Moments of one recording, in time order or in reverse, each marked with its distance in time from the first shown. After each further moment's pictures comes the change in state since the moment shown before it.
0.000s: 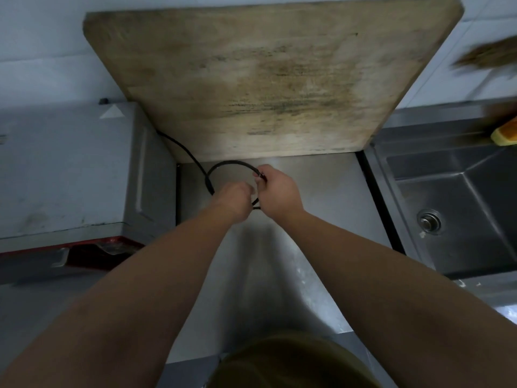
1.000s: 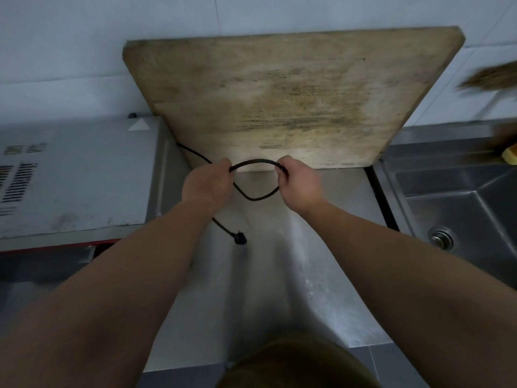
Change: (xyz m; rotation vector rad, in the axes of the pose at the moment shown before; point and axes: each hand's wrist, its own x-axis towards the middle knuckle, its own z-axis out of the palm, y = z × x) left_hand -0.023 -0.044 -0.061 0.134 0.504 0.013; right_hand 0.021 -0.003 -0.038 -0.163 0.081 -0.182
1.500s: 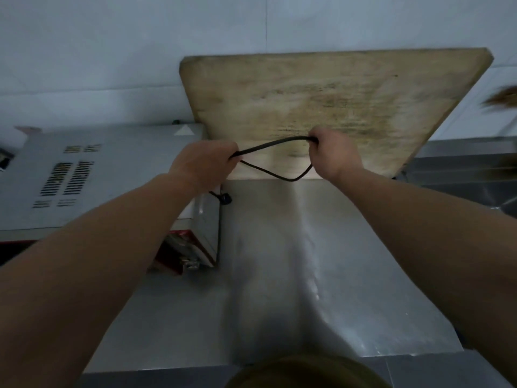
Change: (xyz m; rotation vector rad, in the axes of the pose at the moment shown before) left_hand -0.015 -0.075 -0.097 0.090 0.037 0.259; right_hand 0.047 -0.056 -0.040 -0.238 0.066 -0.036
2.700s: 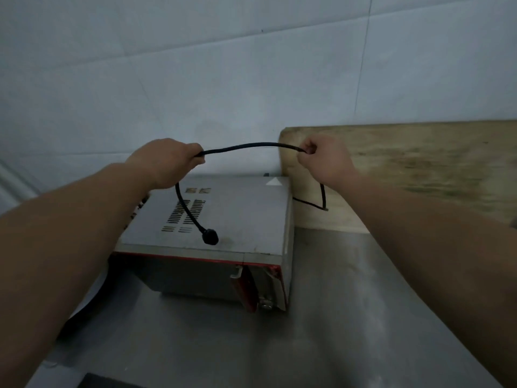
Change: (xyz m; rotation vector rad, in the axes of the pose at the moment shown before) left_hand -0.110 -0.181 -0.173 0.268 -0.067 -0.283; right_hand 0.039 -0.206 -0.027 0.518 -0.002 -0.157
